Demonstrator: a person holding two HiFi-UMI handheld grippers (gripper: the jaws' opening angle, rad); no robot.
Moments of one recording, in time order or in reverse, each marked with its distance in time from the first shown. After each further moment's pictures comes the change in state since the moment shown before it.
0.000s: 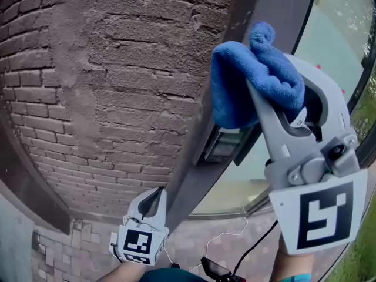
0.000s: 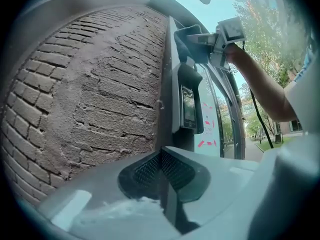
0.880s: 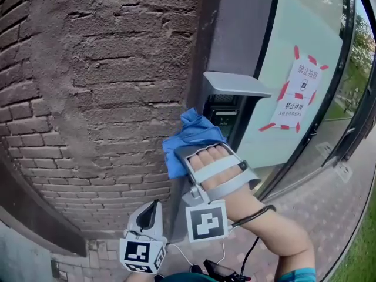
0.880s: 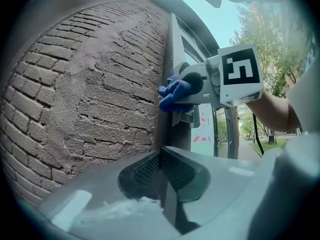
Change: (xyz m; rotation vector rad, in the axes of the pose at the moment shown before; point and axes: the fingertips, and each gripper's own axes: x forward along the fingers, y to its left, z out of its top) left arm -0.027 0.015 -0.018 -0.021 0.054 -0.054; right arm 0.005 0.242 -0.118 -0.538 0.498 0.416
